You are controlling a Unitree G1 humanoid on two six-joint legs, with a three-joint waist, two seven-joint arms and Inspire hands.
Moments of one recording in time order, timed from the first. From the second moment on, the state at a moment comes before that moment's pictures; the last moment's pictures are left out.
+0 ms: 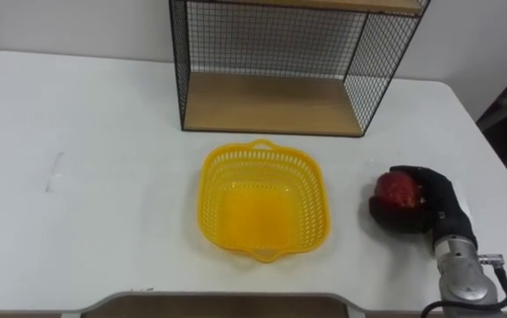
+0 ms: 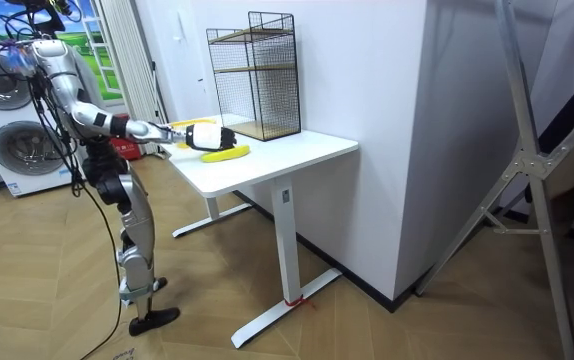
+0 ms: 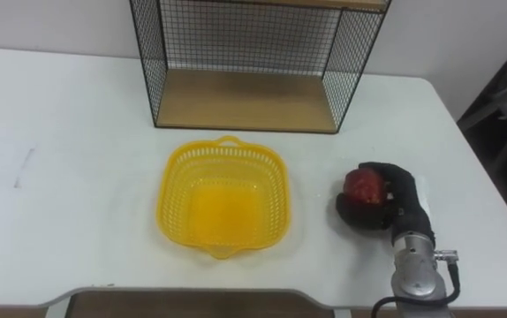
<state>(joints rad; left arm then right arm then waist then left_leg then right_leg) 0.27 0.20 0.08 1.01 0.47 0.08 0.05 -0.02 -0.29 -0.07 0.54 -0.03 -0.13 -0.13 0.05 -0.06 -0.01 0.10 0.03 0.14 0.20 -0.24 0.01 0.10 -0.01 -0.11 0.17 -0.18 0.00</state>
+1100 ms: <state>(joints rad) 0.26 0.17 0.07 1.04 0.46 0.06 0.04 0.05 -0.26 0.02 -0.04 0.40 -0.08 0.09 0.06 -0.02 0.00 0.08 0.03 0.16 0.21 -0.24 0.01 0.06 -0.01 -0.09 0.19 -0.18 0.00</state>
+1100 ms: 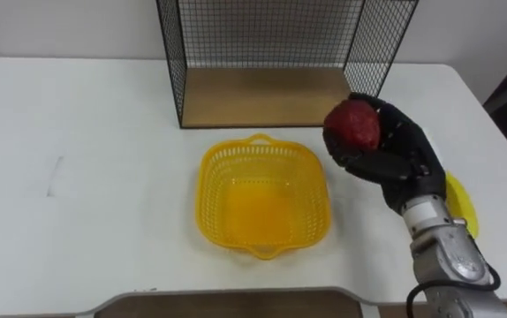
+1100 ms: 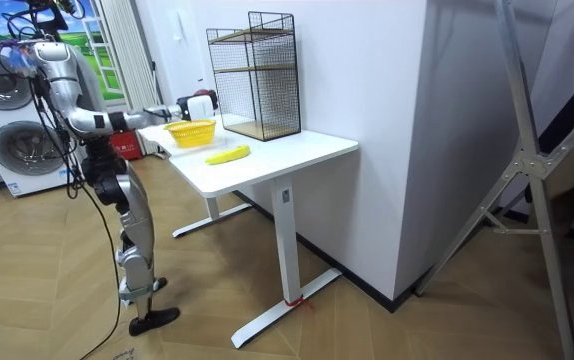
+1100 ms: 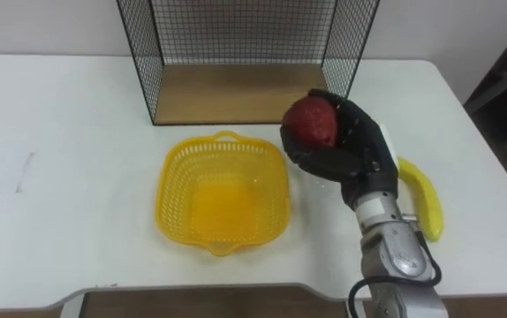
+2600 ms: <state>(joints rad) 0.18 0.22 -0.05 1.04 0.46 0.06 0.01 0.03 -0.31 0.25 -0.05 -0.54 0.00 0.16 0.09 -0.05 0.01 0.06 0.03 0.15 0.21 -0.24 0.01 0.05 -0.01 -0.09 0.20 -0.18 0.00</state>
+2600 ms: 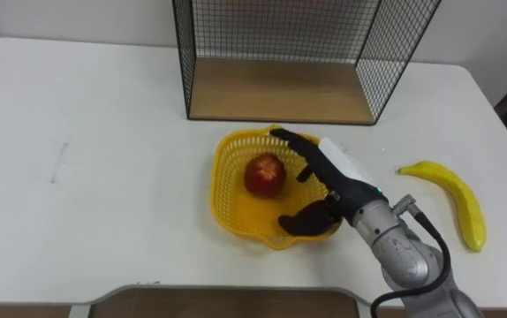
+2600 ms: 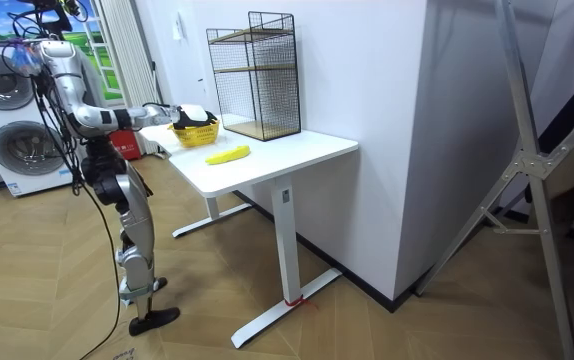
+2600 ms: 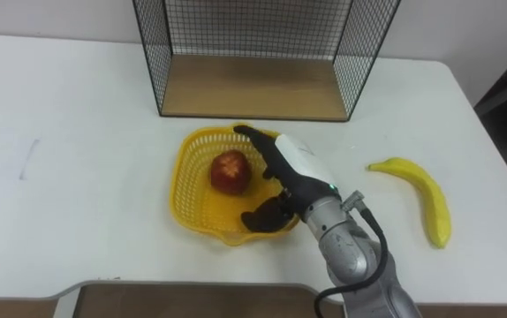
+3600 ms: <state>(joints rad) 0.19 0.22 -0.04 1.04 0.46 0.06 0.02 0.03 -0.30 0.10 -0.05 -0.02 -0.01 0.15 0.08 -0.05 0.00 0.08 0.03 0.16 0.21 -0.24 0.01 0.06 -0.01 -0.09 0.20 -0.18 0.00</state>
